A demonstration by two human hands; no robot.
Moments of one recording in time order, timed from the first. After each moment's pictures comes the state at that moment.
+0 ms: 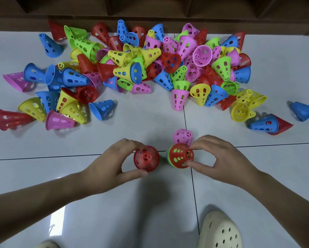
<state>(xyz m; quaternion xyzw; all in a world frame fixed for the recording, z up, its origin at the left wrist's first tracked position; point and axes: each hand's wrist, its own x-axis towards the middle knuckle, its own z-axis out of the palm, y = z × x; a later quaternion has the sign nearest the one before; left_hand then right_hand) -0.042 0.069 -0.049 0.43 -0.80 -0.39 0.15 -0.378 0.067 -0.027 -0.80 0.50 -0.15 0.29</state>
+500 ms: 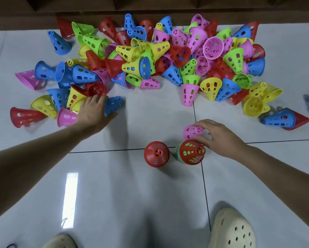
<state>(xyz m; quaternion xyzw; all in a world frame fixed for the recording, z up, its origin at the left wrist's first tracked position) 0.043 -0.056 -0.122 0.66 -0.74 -0.11 -0.04 -0.379 0.016 -0.101 -0.74 0.59 -0.05 0.34</state>
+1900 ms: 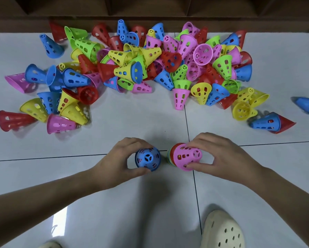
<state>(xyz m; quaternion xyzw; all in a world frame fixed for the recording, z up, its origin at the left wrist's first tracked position) -0.053 0.063 -0.060 0.43 -0.78 -0.42 0.19 -0.372 0.060 -0.013 -0.82 0.49 -0.06 0.28</state>
